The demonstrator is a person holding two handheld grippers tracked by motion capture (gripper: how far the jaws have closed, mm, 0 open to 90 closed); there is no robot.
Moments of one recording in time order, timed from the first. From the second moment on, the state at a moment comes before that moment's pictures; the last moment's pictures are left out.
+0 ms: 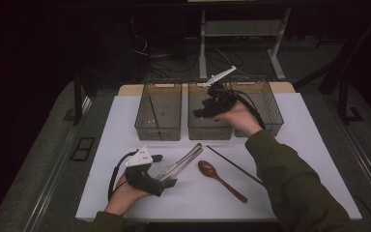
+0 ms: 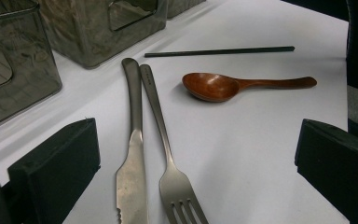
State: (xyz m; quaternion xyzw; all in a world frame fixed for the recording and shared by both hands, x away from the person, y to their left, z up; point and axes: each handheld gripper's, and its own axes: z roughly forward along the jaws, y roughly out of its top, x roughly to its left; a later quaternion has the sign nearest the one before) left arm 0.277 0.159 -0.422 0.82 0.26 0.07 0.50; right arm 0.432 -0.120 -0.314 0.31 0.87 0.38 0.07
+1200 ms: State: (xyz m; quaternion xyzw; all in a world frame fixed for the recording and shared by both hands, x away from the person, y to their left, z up) left arm 0.276 0.160 -0.423 0.83 0.26 0.07 0.49; right arm 0.348 -0.224 -0.377 0.35 0.84 0.41 0.06
